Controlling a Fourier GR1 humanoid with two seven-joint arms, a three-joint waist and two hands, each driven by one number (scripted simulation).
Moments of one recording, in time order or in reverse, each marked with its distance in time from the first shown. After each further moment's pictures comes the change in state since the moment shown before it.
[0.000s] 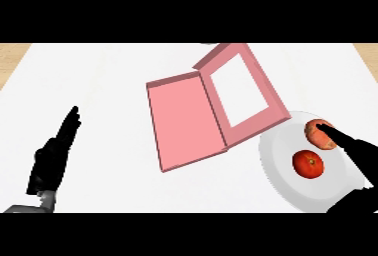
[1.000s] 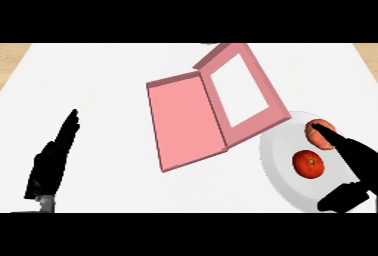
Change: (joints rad) left arm 0.041 -0.101 0.106 -0.040 -0.124 -0.110 0.017; right arm -0.003 0.174 -0.089 0.101 0.202 0.064 -0.145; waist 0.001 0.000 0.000
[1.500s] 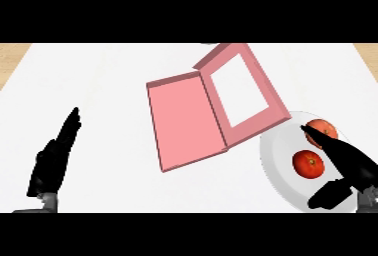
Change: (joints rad) left arm -0.013 -0.050 0.041 -0.004 -0.047 -0.036 0.013; right arm -0.022 0.066 0.017 0.083 0.113 0.009 -0.060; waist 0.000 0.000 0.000
